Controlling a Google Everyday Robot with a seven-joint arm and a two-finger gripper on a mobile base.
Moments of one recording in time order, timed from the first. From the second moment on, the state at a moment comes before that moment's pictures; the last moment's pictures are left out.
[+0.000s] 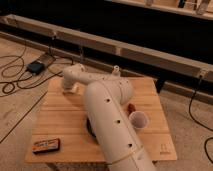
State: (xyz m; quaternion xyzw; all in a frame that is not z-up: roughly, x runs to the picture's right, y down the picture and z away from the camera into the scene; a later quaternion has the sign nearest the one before) arm -0.310 0.028 1.006 -0.22 -0.27 -0.01 0.94
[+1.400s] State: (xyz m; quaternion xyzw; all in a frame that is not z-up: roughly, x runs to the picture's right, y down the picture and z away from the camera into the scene) arm -0.257 0.098 0.929 -0.21 -0.32 0.09 0.92
